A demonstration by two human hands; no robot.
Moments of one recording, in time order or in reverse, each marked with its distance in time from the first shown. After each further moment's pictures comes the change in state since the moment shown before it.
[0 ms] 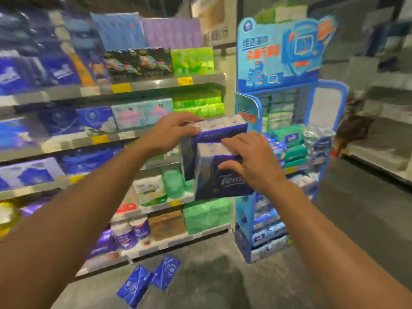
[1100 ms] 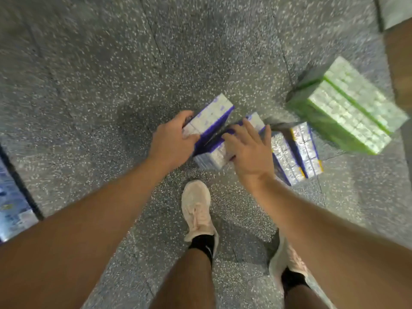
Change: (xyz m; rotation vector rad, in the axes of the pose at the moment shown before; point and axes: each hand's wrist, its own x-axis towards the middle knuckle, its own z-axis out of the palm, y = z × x) left_hand -0.217 -0.233 1.171 0.230 -1.439 0.315; right_hand -1.013 0.228 0.246 -0.520 -0.403 2.014
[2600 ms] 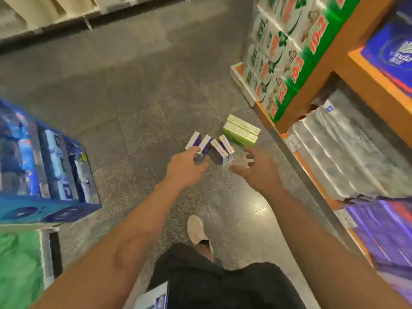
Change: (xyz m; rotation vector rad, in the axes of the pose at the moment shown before) left_hand -0.679 0.231 -0.104 0.125 0.067 0.247; right_hand -0.603 -0.065 -0.436 0.774 0.228 0.401
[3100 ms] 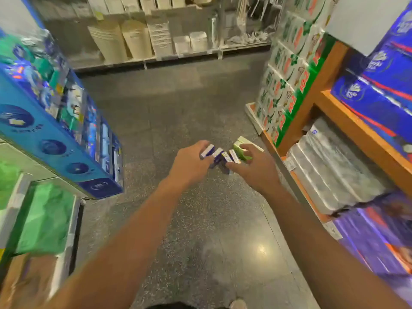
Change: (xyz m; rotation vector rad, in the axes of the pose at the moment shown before) left_hand -0.341 0.035 -0.006 -0.114 0.312 0.143; right_hand -0.309 -0.024 -0.063 0.023 0.028 -0.344
